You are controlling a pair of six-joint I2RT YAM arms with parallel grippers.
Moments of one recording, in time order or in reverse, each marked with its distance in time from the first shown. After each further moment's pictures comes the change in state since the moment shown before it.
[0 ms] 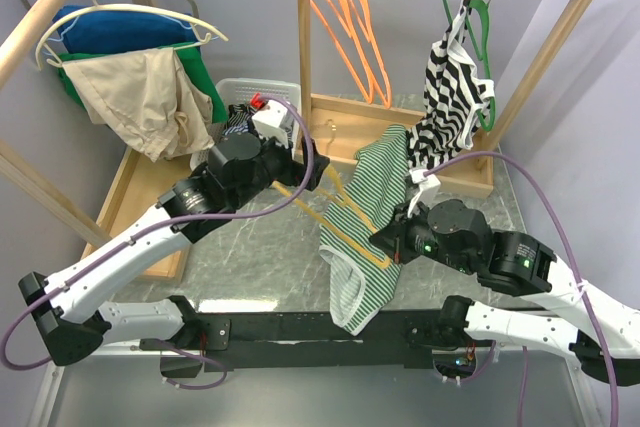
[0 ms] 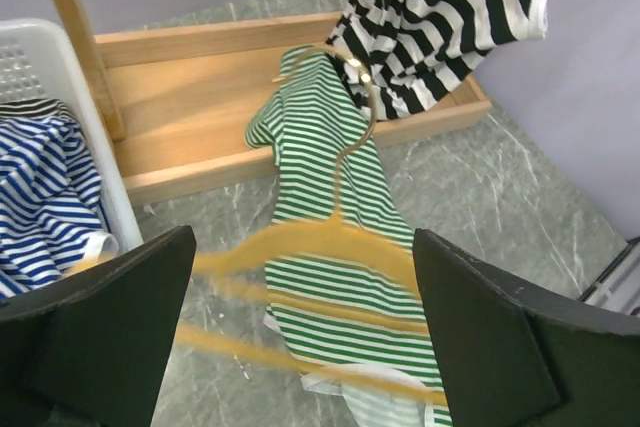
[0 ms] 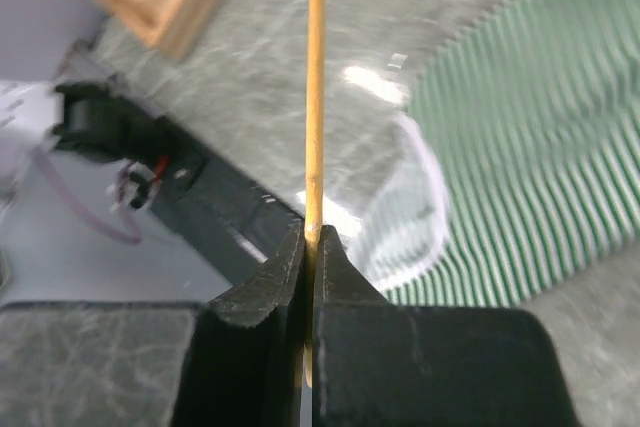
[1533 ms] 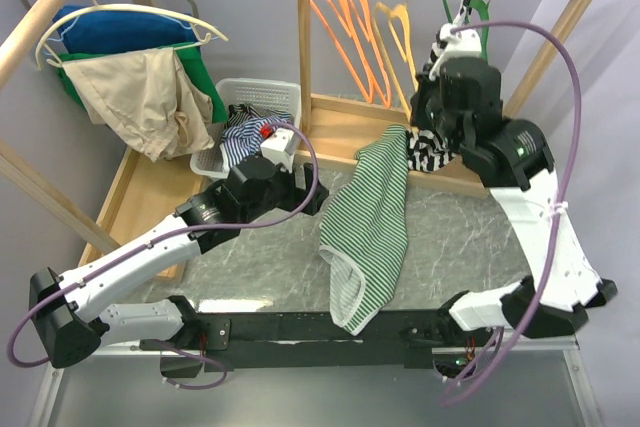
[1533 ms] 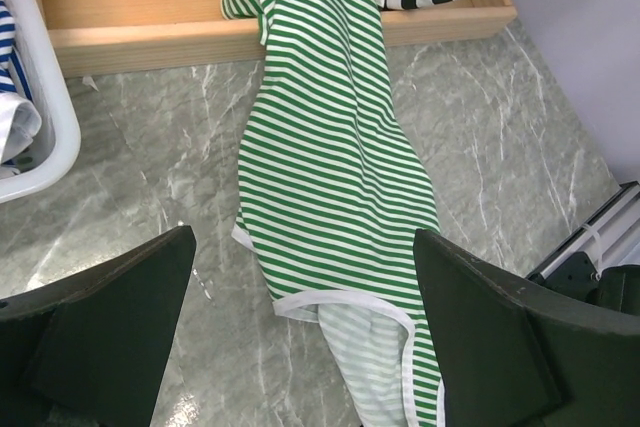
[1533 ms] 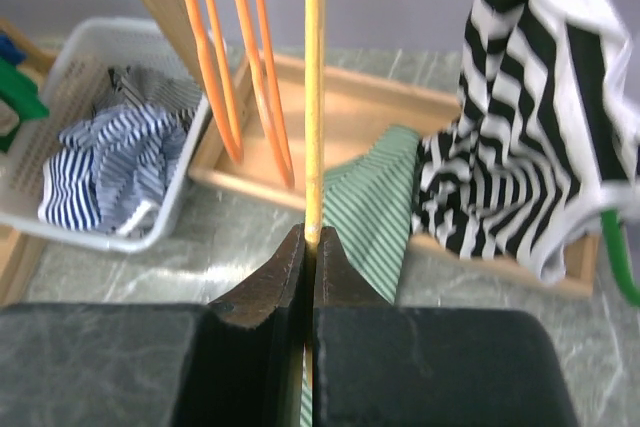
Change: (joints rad) left arm 0.000 -0.020 -0.224 0.016 0.043 -0.185; right arm -0.498 0.601 0.877 -0.160 0.267 -0.353
